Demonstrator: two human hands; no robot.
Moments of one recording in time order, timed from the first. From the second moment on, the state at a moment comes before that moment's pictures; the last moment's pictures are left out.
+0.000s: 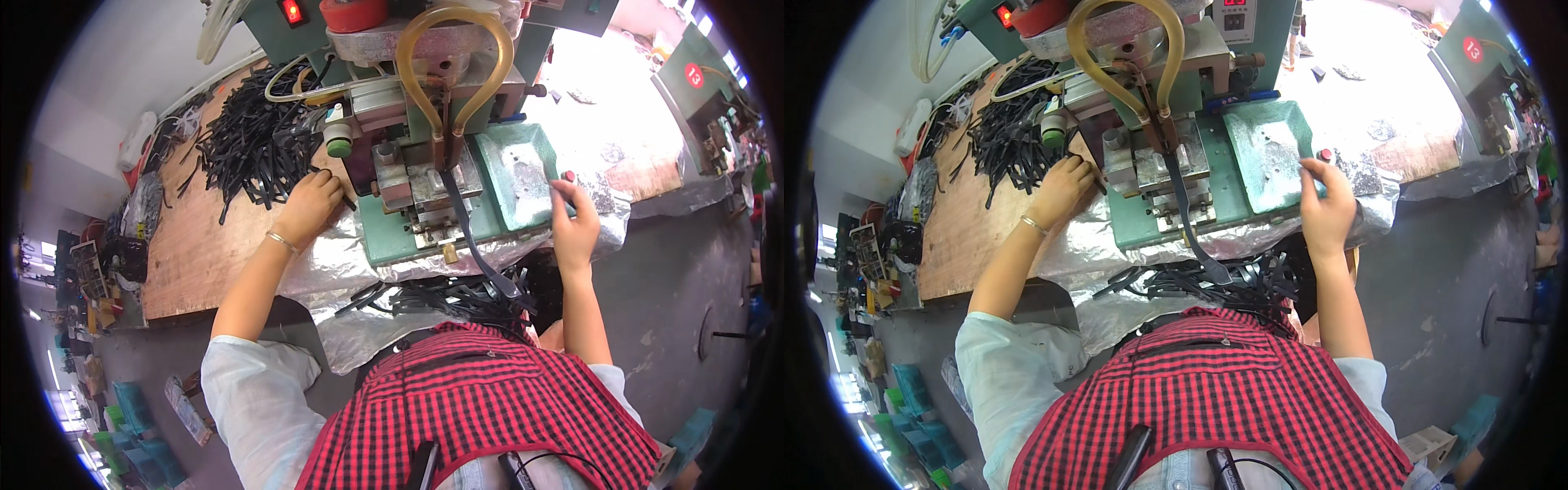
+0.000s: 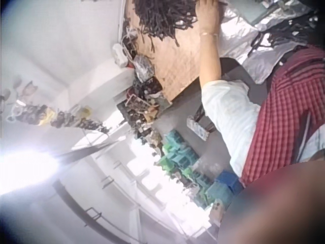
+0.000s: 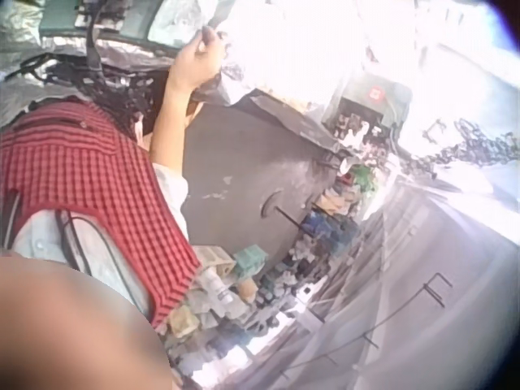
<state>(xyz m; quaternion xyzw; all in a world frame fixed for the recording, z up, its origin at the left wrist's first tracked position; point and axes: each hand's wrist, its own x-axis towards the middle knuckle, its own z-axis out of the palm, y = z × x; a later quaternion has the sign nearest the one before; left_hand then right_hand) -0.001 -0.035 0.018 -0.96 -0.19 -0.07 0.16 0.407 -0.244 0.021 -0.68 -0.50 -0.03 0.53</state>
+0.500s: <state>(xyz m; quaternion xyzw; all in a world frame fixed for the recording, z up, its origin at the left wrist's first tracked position) -0.001 -0.109 0.040 -0.60 -0.45 -0.55 -0.36 0.341 -0.212 0.098 -0.51 -0.62 0.02 0.59</state>
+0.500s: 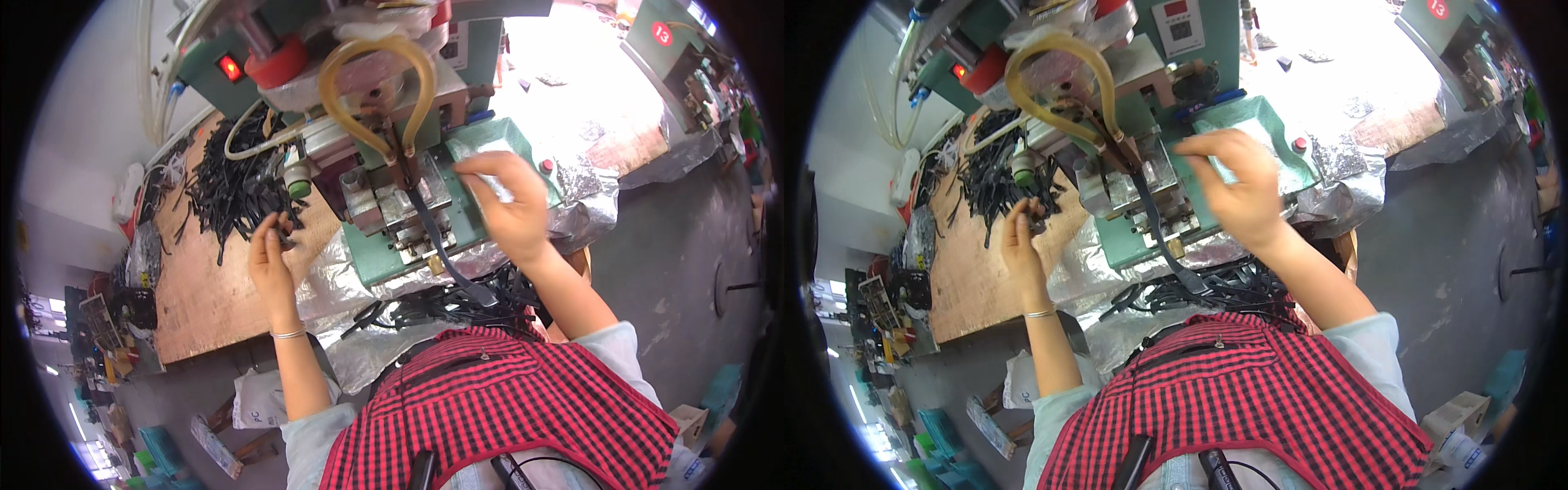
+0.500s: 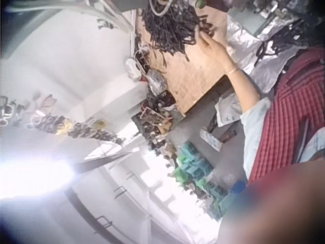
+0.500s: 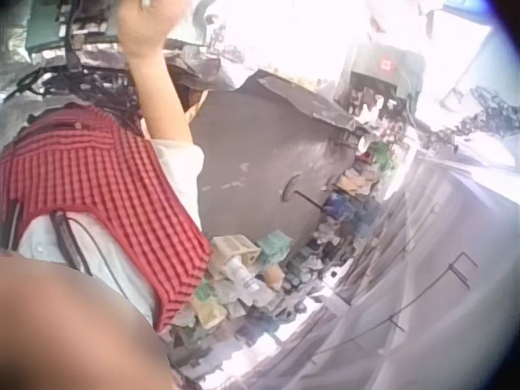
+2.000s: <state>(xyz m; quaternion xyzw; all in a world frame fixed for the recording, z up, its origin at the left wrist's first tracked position) 0.115 -0.214 0.088 -0.85 -0.23 -0.46 -0.09 0.409 -0.162 0.014 -0.75 -0.58 -0.13 0.31</state>
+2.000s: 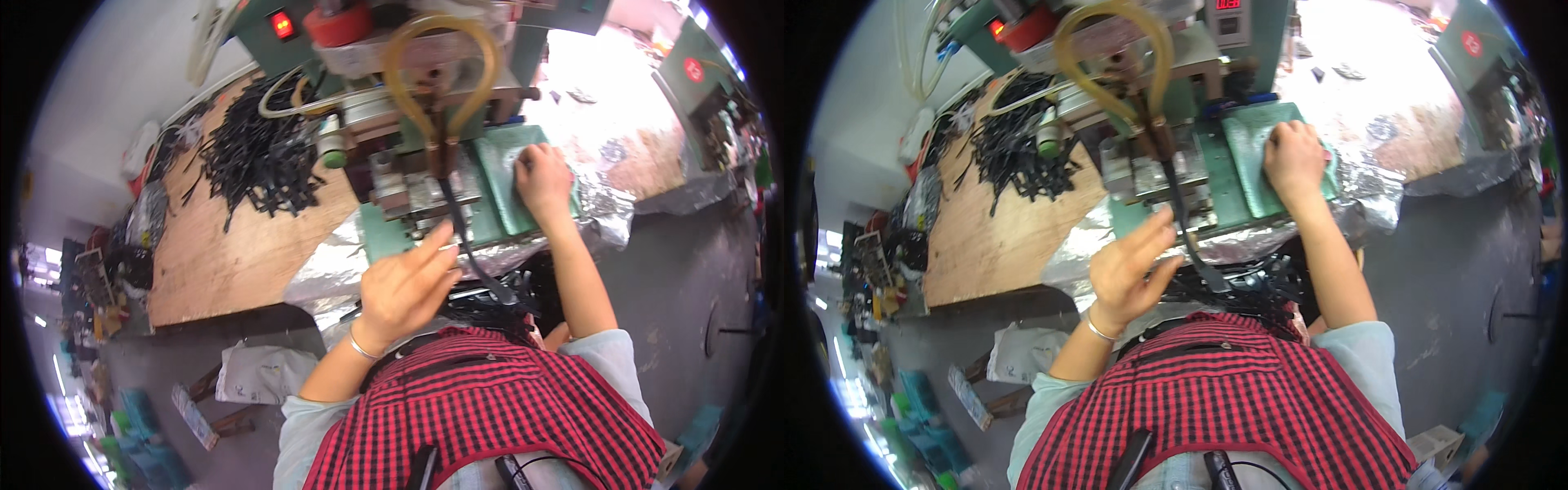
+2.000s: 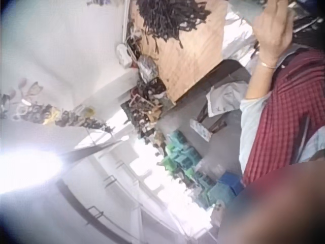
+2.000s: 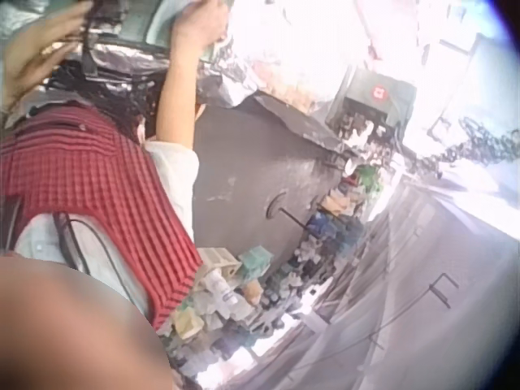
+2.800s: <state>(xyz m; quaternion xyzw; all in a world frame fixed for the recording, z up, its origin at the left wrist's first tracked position) 0.013 0.009 0.057 -0.67 -0.70 -0.25 -0.01 0.381 -0.201 0.039 -0.65 -0.49 0.13 0.56</state>
